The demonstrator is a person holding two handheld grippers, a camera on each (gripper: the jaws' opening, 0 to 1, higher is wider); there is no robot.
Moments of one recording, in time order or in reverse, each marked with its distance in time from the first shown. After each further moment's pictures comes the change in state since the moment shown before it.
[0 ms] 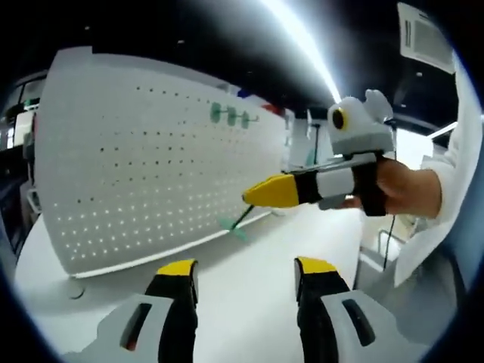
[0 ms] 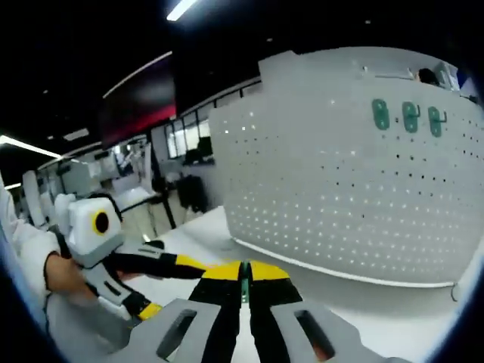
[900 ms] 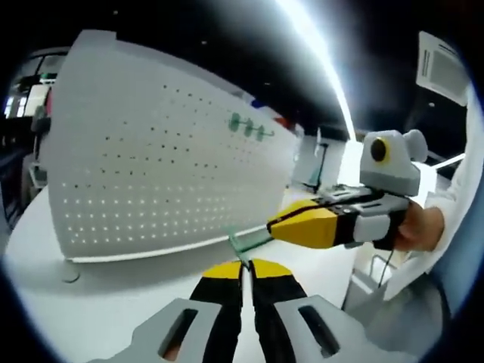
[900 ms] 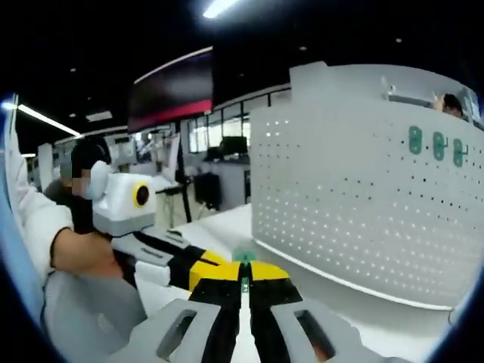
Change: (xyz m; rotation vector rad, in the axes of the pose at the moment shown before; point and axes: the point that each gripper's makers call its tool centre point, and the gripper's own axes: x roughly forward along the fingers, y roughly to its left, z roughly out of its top) left arm -0.012 0.009 0.008 -0.128 -0.050 0.012; right arm -0.001 0.036 -0.011 -0.154 0.007 0.056
